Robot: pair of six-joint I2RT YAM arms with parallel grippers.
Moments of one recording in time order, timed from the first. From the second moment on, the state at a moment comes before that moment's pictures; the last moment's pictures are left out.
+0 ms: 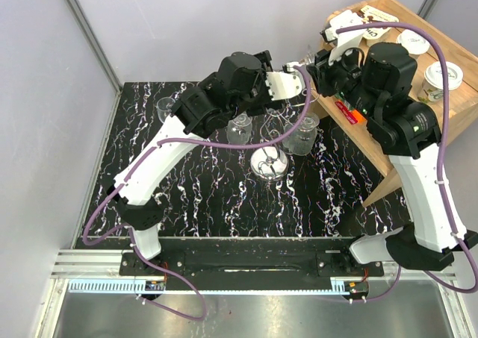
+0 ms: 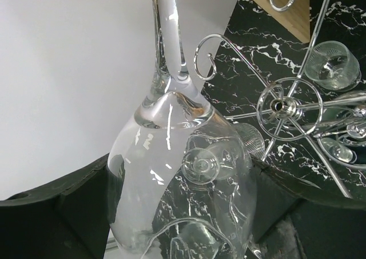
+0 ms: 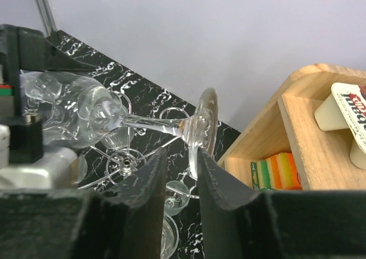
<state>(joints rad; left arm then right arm) -0.90 1.81 2.35 -0.92 -0.29 0.77 0.53 1.38 2.06 -0.78 0.08 -0.22</state>
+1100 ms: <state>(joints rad) -0.67 1.35 1.91 -0.64 0.11 0.36 0.53 1.35 2.11 -0.70 0.22 -0.25</state>
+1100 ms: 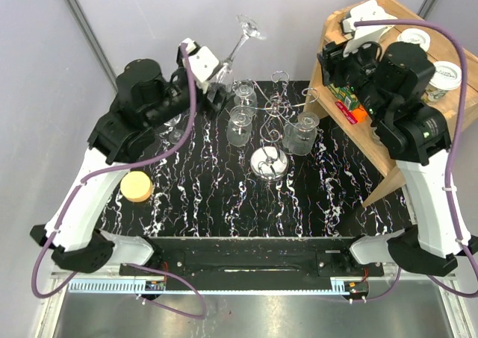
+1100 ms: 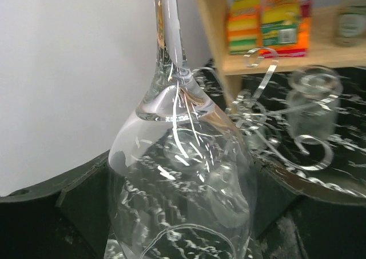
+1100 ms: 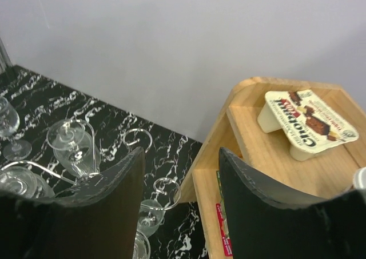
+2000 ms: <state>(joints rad) -0.67 1.14 1.15 -0.34 0.90 0.22 0.44 1.44 2.02 -0.70 0.22 -0.26</state>
